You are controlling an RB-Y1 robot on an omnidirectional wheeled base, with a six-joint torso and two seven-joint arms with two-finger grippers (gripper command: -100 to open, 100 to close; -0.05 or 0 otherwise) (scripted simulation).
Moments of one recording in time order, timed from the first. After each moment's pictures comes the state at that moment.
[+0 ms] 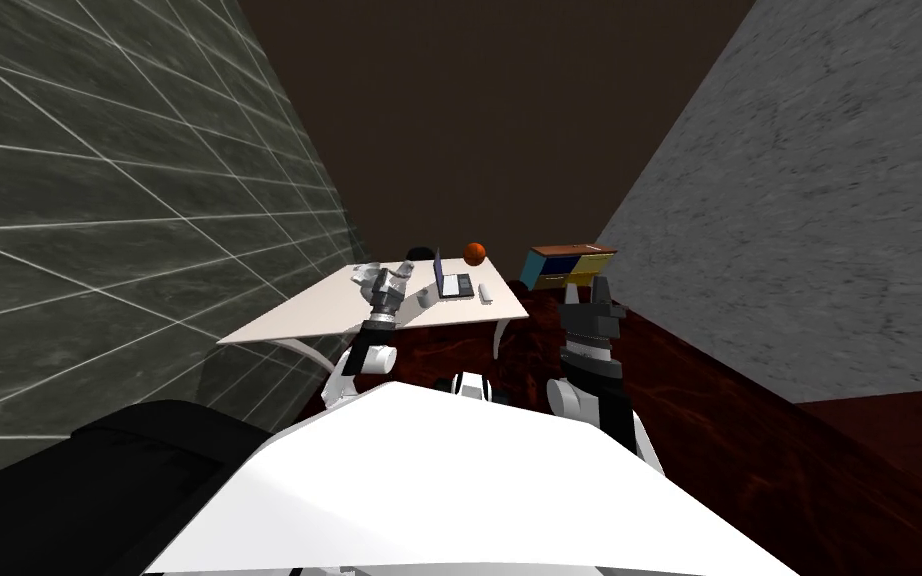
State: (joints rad) left arm 0.39 0.16 0.12 -2.22 0.07 -0.23 0.21; right arm 0.45 -0.01 0.07 -2.32 0.05 -0.43 -0.16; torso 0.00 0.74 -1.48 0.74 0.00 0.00
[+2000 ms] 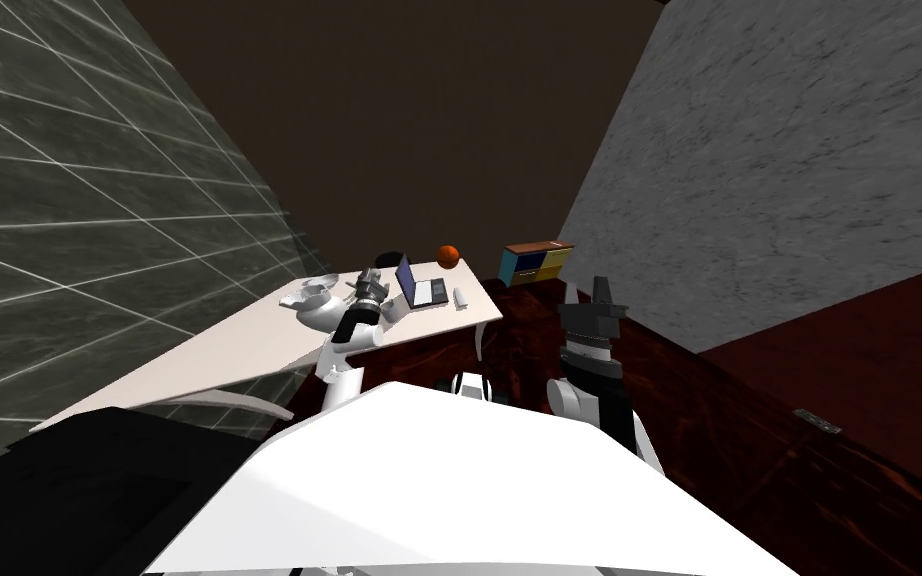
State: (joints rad) left arm 0.16 0.14 0.41 -2.12 0.10 0.22 0.39; right arm 0.45 -0.01 0.07 -2.32 0.05 -0.43 -0.16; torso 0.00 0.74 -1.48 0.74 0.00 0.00
